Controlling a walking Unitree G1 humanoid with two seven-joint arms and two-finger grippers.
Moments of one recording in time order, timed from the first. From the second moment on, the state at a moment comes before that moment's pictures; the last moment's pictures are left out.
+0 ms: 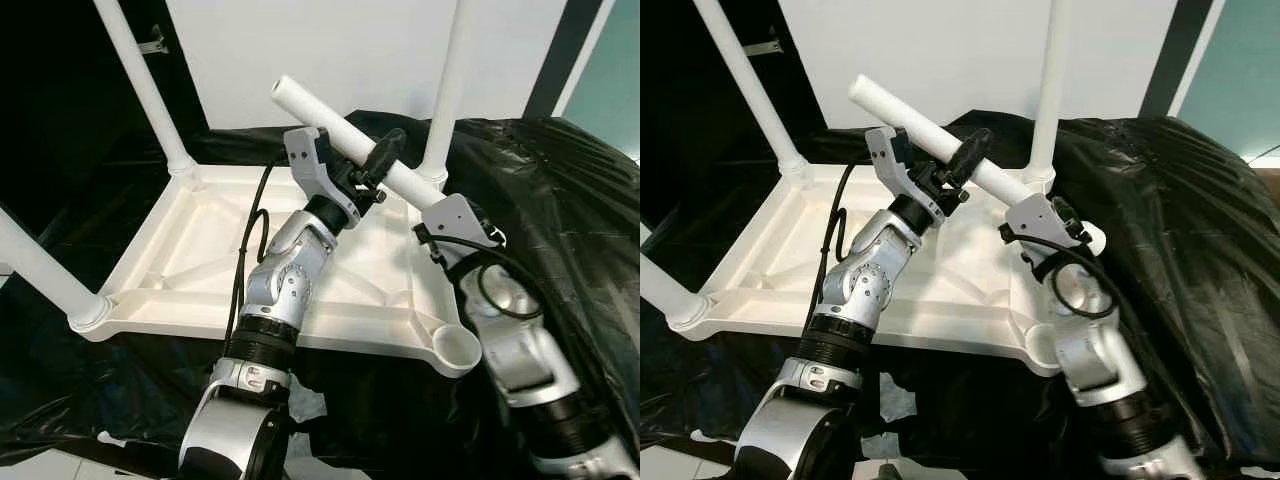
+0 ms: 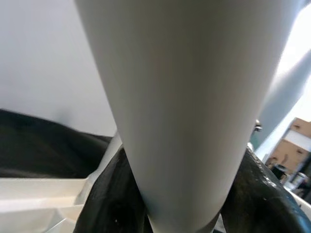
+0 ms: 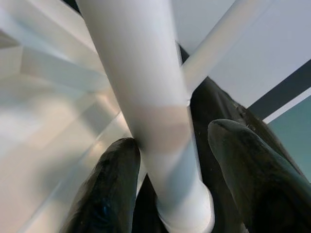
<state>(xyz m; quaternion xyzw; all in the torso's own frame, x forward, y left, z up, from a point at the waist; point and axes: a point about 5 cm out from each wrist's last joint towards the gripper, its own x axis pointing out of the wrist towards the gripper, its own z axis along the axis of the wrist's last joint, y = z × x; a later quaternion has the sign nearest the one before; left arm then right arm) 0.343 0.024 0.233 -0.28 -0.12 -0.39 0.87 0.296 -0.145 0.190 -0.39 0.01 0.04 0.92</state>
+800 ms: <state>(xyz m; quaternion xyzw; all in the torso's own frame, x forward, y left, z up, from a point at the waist) 0.344 0.028 0.232 -0.28 -0.13 -0.38 0.87 0.288 -0.152 0.173 -0.38 0.08 0.08 0.92</state>
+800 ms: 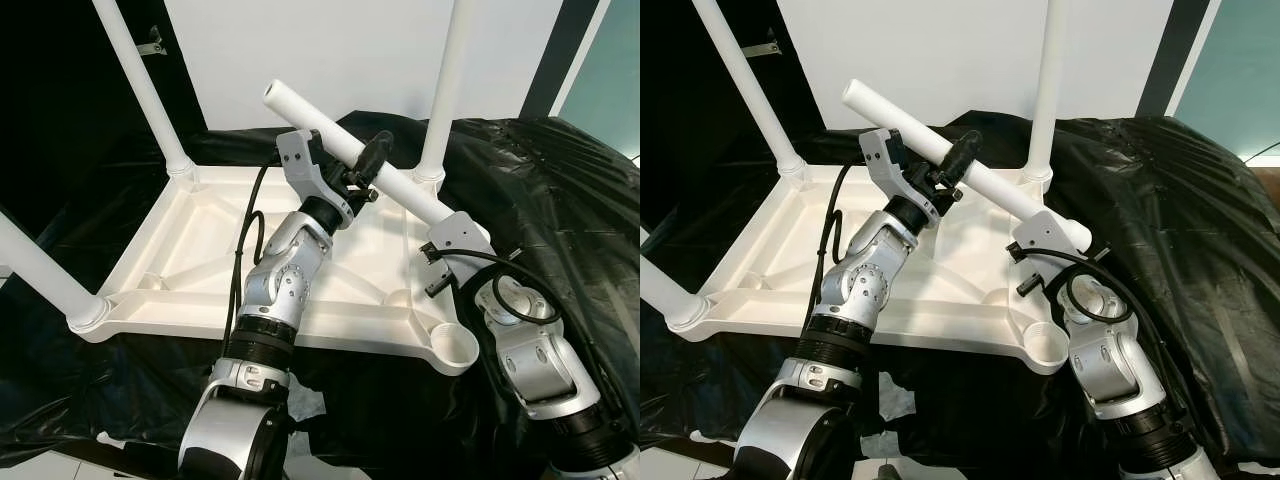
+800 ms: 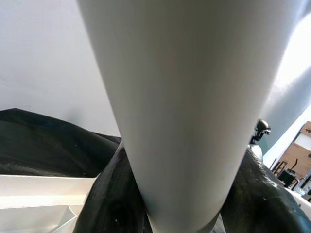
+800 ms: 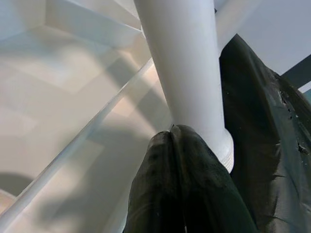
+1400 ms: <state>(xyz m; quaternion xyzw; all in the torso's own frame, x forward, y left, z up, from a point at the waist) 0.344 0.027 0.232 -0.28 -0.13 -0.38 0.87 0.296 -0.159 0.194 -0.40 0.02 0.03 0.92</state>
